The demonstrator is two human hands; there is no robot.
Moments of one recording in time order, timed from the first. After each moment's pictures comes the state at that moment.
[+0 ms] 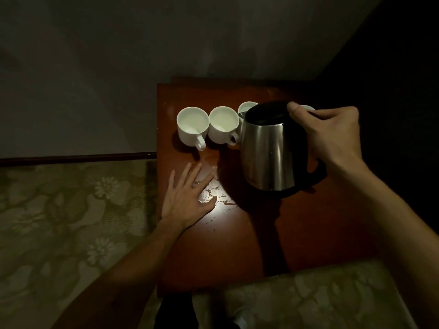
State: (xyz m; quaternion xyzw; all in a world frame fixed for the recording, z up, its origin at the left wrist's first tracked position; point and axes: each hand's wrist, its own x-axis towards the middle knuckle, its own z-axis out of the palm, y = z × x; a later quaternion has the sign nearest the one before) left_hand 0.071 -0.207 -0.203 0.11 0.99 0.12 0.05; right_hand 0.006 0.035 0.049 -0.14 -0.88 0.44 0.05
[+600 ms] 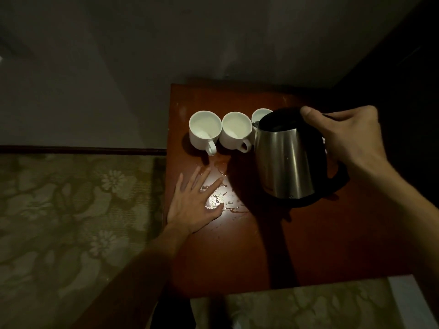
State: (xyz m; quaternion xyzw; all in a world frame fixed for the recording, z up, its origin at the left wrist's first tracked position) left_hand 0.072 -0.205 -0.206 0.10 0.98 0.16 0.02; right_hand -0.023 0.031 0.064 -0.13 -0.92 0.38 -0.01
